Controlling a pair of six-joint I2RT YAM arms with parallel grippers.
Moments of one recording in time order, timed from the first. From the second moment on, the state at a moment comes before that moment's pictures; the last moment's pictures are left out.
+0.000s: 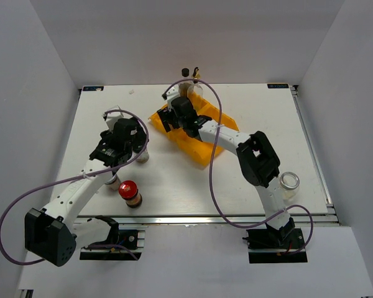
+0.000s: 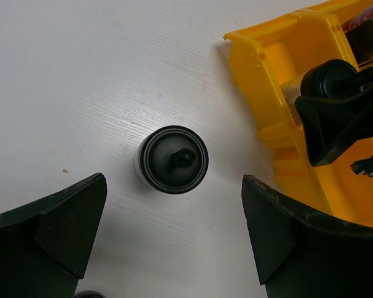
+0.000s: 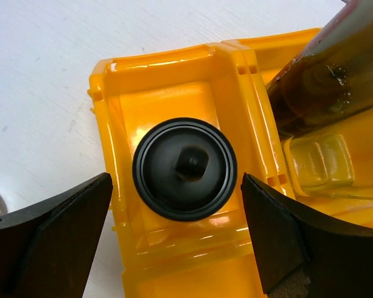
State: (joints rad) left arm -0.42 1.15 0.92 -0.42 -0.51 -0.64; right arm 0.77 2.18 1.74 -0.04 0.19 -0.02
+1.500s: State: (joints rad) left arm -0.31 1.53 1.04 -0.42 -0.30 -0.61; right arm 0.77 0.86 0.57 -0.04 0.62 0.42
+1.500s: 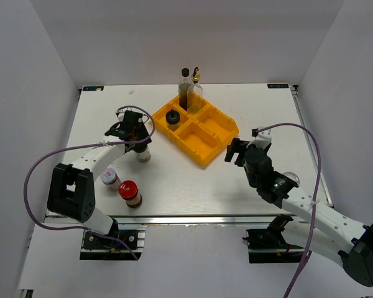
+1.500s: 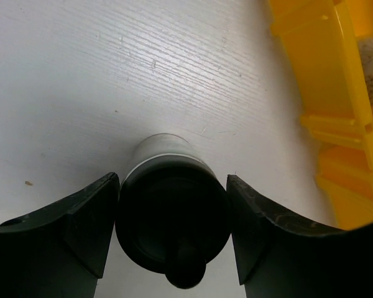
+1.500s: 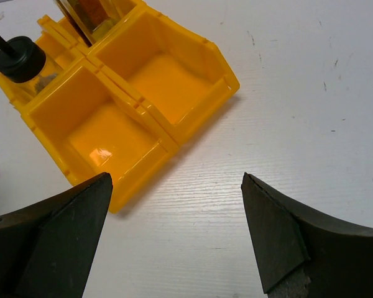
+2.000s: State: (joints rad) left arm -0.31 1.60 1.29 -0.50 -0.31 -0.58; right arm 0.77 0.89 0.57 -0.04 0.67 0.42
